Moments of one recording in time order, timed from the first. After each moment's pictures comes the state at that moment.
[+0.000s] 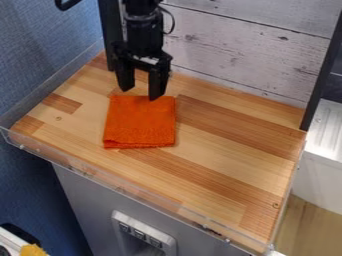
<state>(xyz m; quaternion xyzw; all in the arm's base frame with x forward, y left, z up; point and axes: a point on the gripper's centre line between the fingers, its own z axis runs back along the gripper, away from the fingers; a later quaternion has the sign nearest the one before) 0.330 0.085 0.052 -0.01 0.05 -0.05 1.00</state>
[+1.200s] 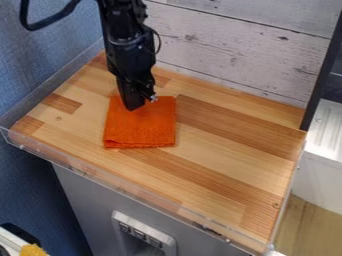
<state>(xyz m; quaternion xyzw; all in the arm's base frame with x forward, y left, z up) 0.316 0.088 0.037 0.00 -0.03 -0.17 0.98</state>
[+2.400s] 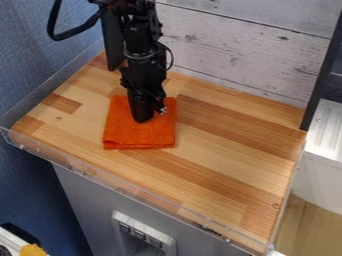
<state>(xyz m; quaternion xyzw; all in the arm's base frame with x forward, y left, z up) 0.322 0.080 0.014 0.00 0.01 -0.17 0.98</state>
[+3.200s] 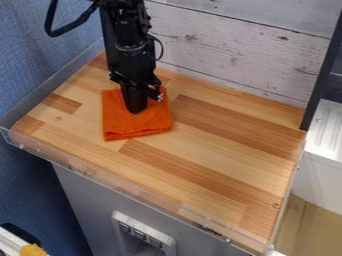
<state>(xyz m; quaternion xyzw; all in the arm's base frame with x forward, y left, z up) 0.340 0.106 0.011 0.00 0.00 -0.07 1.00</state>
